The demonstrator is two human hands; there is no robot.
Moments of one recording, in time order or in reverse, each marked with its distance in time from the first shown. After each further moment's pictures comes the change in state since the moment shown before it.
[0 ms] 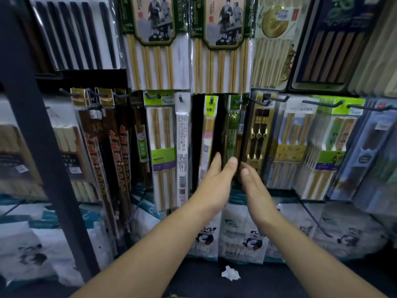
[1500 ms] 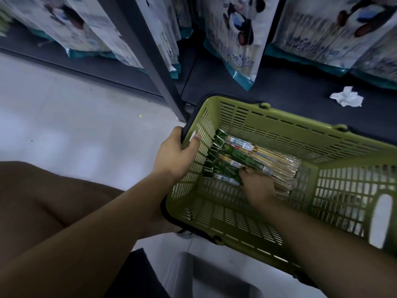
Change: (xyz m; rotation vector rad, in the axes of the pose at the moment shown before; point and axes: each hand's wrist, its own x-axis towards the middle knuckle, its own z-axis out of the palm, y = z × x) left_hand -0.222 -0.398 -0.166 0.536 0.421 -0.734; right_hand -0.247 0.405 0.210 -1.234 -1.031 0.148
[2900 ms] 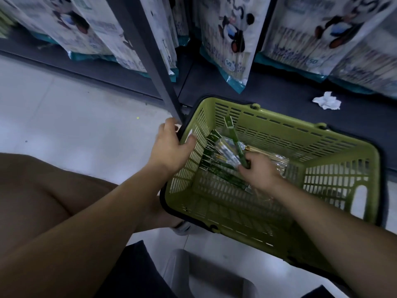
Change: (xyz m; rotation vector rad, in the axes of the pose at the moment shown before) left_hand -0.010 0.017 -0.019 0.035 -0.002 0.059; right_hand -0.014 0.016 -0.066 0.640 0.113 0.080
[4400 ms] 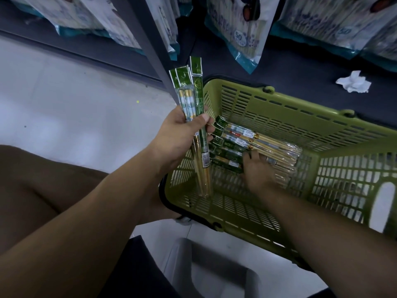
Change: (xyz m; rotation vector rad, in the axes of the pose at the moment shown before) left_hand 0.007 0.018 0.010 -0.757 -0.249 -0.138; right_hand 0.009 0.027 0.068 -0.568 -0.056 0.009
